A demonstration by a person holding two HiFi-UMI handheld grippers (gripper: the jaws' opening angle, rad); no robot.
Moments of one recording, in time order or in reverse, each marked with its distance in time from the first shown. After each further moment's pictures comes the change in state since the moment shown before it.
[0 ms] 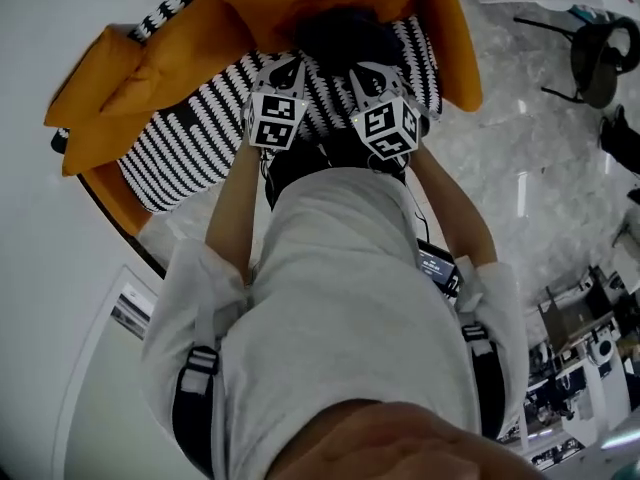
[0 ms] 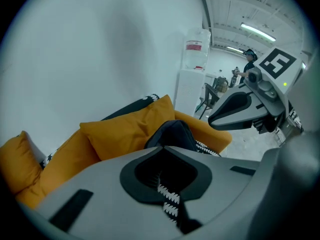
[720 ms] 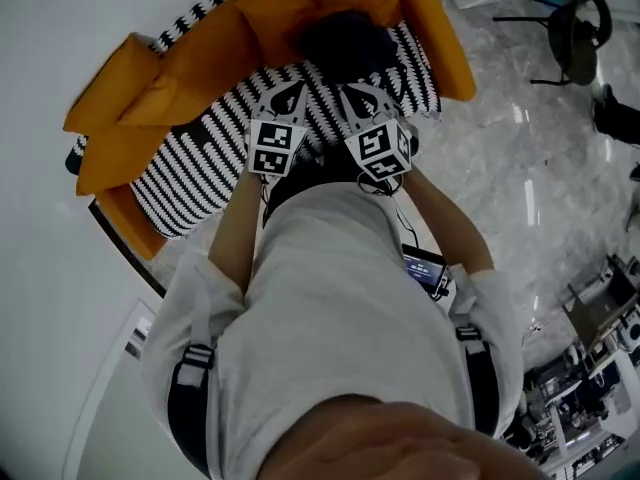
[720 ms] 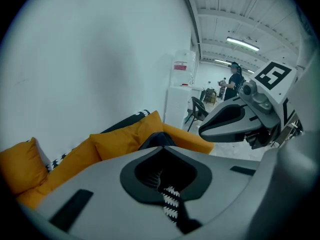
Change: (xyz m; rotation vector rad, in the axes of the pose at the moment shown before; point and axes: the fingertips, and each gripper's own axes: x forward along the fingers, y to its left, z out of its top) left arm -0.122 -0.039 0.017 0.070 -0.147 -0.092; right arm -0.084 0.083 0.046 0.073 -0.116 -0.106
